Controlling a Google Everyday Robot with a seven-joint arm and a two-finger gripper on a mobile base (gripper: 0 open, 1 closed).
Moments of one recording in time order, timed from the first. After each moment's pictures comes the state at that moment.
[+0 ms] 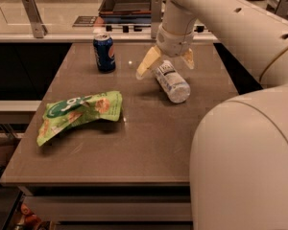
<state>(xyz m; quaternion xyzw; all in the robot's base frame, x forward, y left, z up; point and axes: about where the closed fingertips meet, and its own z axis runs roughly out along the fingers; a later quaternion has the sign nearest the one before) 0.664 -0.078 0.853 -0.21 0.98 0.05 0.05</state>
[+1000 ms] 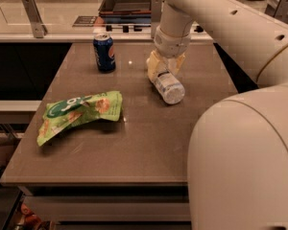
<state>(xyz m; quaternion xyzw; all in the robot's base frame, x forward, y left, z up) 0.671 -0.073 0.847 -0.21 0.97 0.05 0.06</state>
